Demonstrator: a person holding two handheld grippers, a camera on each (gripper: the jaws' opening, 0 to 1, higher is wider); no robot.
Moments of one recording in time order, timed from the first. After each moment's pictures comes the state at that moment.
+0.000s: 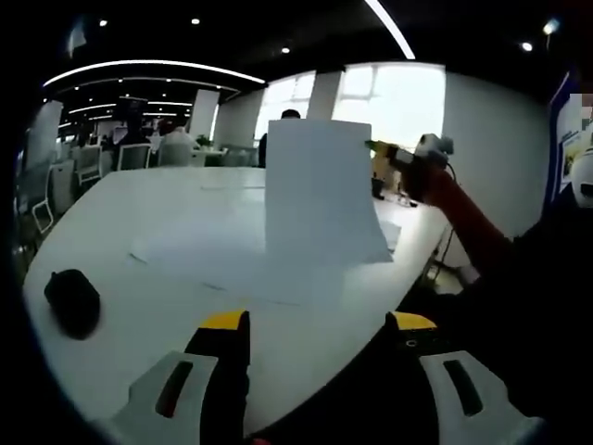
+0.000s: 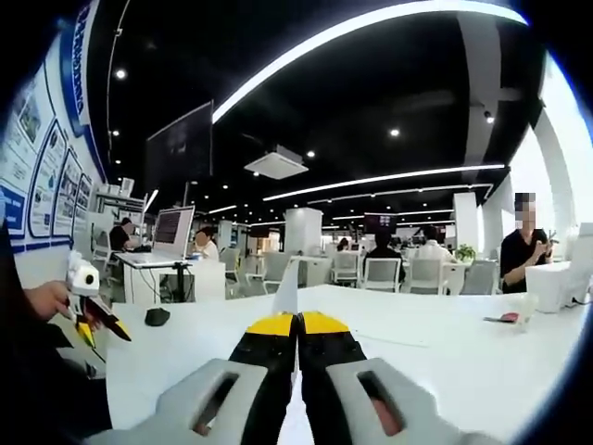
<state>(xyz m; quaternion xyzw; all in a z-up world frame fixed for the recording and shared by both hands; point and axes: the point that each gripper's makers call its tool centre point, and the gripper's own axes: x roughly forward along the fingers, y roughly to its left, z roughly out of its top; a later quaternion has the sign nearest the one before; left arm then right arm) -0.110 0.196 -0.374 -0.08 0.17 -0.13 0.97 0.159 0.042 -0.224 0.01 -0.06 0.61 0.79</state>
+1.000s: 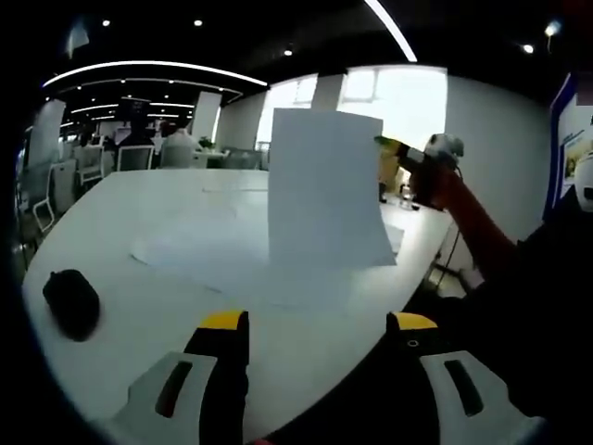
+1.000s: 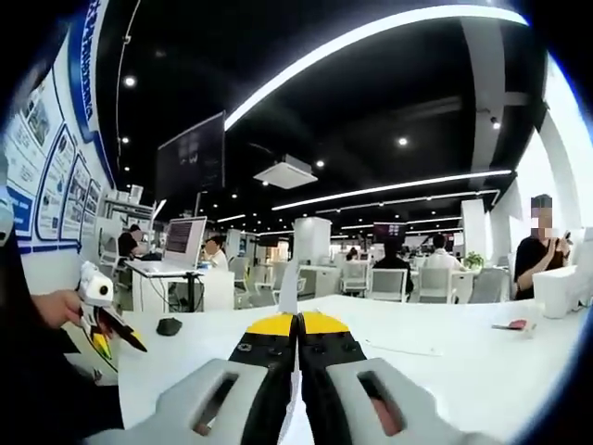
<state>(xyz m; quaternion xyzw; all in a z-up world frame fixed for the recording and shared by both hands) -0.106 0.193 -0.372 -0.09 0.16 -0.13 0.97 0.138 0.043 -0.211 0.03 -0.08 0.62 0.78</state>
